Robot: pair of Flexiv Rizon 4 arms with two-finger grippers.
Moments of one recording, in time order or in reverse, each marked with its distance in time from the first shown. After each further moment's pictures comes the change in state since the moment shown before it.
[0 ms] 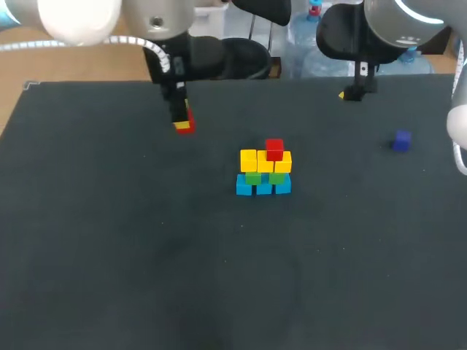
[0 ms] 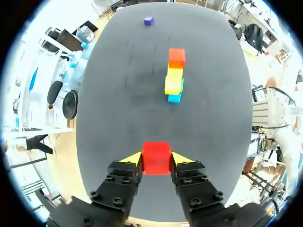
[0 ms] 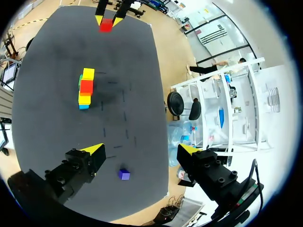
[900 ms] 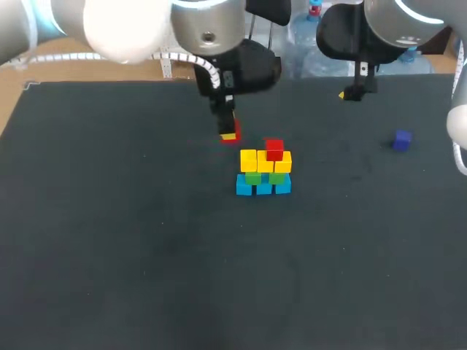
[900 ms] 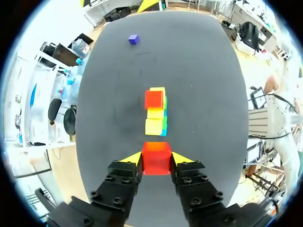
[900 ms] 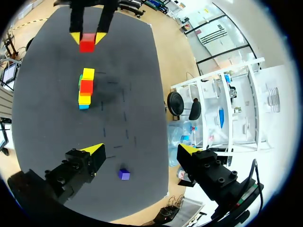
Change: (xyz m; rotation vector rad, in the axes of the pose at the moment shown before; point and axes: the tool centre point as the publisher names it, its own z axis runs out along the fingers) left arm -0.076 -0.038 0.000 -0.018 -0.045 0.067; right arm 0.000 0.000 0.000 0.000 0.000 0.000
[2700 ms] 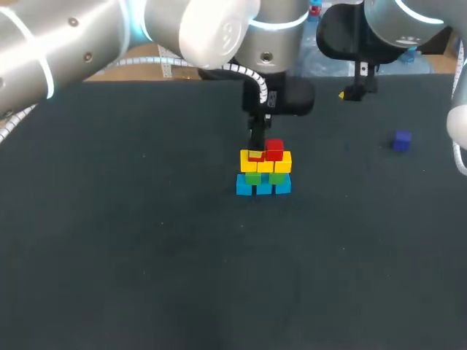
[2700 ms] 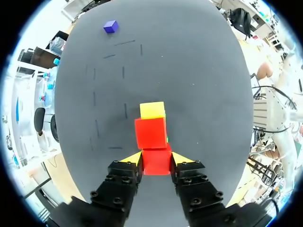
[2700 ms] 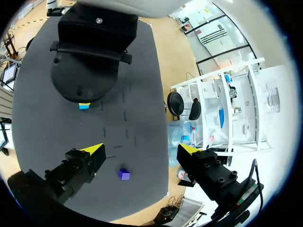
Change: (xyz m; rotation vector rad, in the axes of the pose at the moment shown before) left arm -0.040 0.009 0.063 0.116 0.137 0.098; right arm 0.000 0.000 0.000 0.000 0.000 0.000
